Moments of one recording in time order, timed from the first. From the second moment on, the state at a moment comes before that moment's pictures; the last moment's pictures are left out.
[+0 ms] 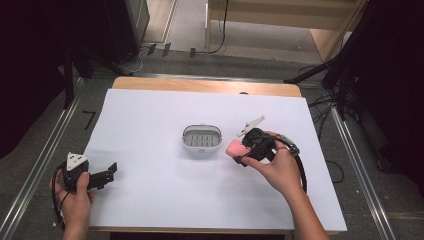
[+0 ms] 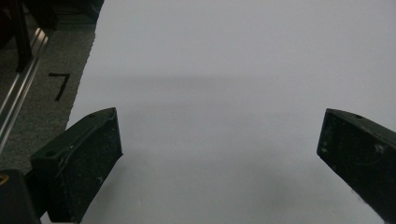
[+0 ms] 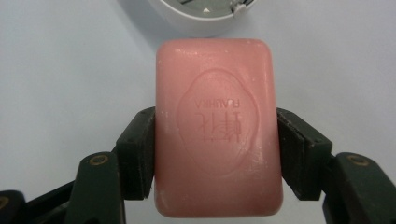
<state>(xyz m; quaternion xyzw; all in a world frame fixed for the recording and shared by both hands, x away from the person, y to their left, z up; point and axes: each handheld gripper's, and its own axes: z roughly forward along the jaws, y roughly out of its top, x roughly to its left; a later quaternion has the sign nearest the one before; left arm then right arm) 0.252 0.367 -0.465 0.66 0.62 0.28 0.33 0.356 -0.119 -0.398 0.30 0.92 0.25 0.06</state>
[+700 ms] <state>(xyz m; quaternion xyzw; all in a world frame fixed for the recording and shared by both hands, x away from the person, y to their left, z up) 0.252 0.367 -0.465 0.66 0.62 0.28 0.33 0.366 -0.104 -0.388 0.24 0.93 0.27 0.06</state>
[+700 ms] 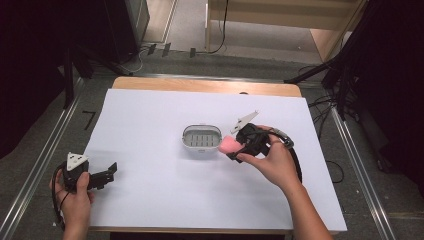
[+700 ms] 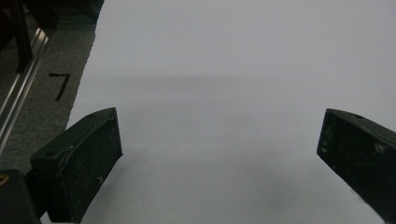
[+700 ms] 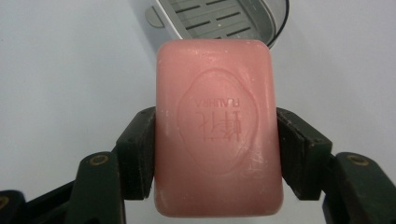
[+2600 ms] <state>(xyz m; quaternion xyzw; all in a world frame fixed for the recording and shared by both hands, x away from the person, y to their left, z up) 0.253 0.368 -0.466 0.66 0.62 0.28 0.33 0.416 -0.028 -0.384 0.08 0.95 0.29 0.05</state>
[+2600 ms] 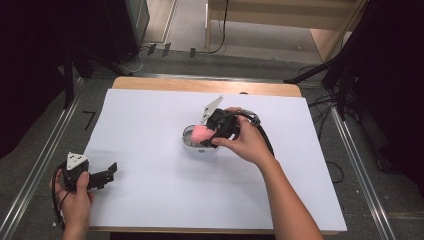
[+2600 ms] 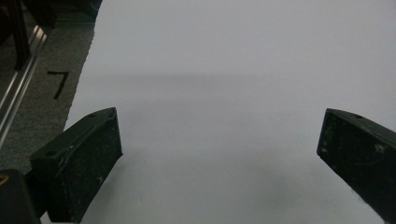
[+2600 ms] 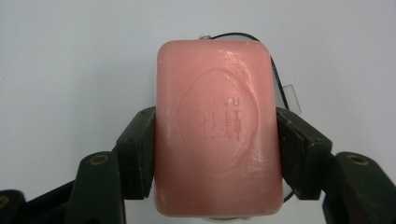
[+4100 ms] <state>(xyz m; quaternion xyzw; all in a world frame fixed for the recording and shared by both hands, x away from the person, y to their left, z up) 0.253 0.368 -0.465 0.66 0.62 0.27 0.33 0.434 -0.027 -0.391 0.09 0.95 0.31 0.03</state>
